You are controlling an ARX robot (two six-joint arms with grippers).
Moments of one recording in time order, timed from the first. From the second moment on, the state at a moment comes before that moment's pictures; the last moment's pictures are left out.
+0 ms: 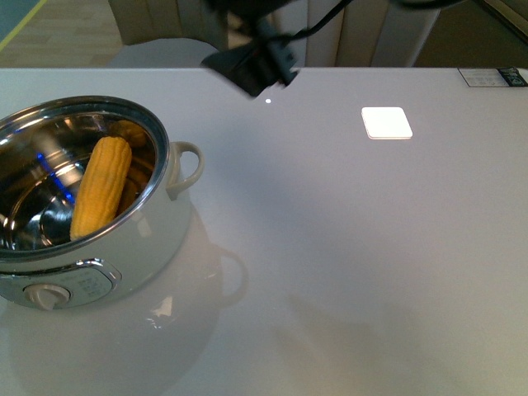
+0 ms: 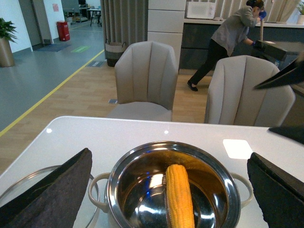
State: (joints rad) left arm 0.00 0.01 0.01 0.00 0.00 -0.01; right arm 0.55 2.01 1.35 0.23 -0.25 1.14
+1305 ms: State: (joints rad) left arm 0.00 0.01 0.01 0.00 0.00 -0.01; right arm 0.00 0.78 0.09 0.68 0.00 0.01
